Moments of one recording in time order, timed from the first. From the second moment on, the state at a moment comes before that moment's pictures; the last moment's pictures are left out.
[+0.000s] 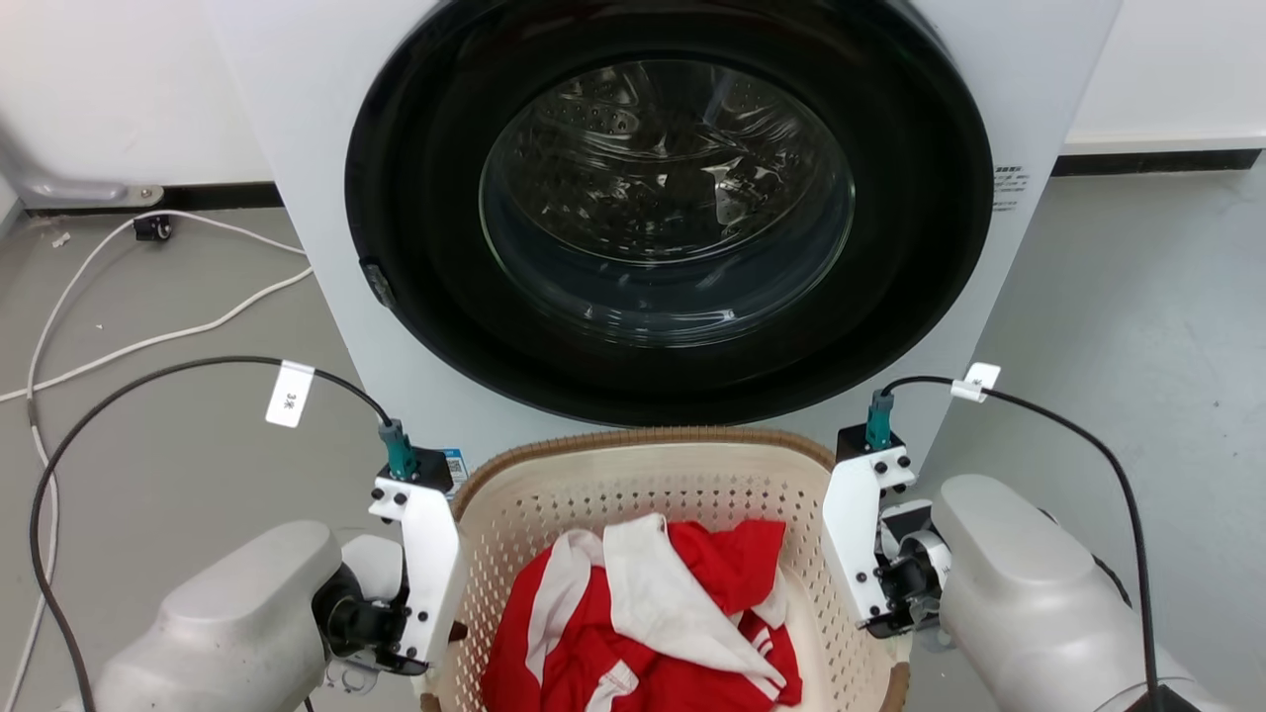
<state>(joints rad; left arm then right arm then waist) -0.78 0.52 -1.27 0.71 -1.34 -0.12 0.68 -0.78 -0.05 0.63 1.17 0.57 0.13 0.86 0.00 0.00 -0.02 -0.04</state>
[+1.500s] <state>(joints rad) -0.76 0.49 -1.28 0.72 -1.34 -0.12 0.77 -0.78 -0.05 0.76 1.20 0.69 0.13 0.89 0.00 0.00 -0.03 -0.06</state>
